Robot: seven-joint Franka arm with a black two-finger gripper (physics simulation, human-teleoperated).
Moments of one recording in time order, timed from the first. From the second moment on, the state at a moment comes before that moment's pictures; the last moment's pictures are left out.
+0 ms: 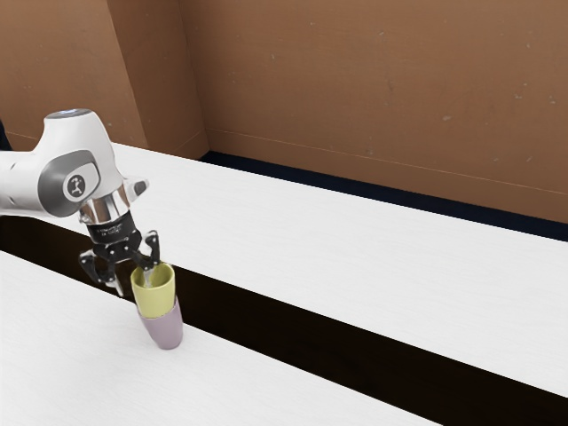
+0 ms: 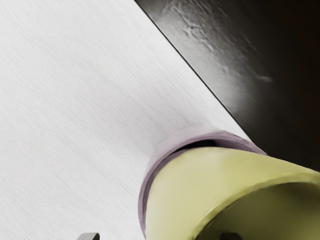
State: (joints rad) arm 0.09 -0.21 0.05 -2.40 -0.08 2.11 -0.68
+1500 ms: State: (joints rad) arm 0.05 -0.16 0.00 -1.97 0.07 1.96 -0.37
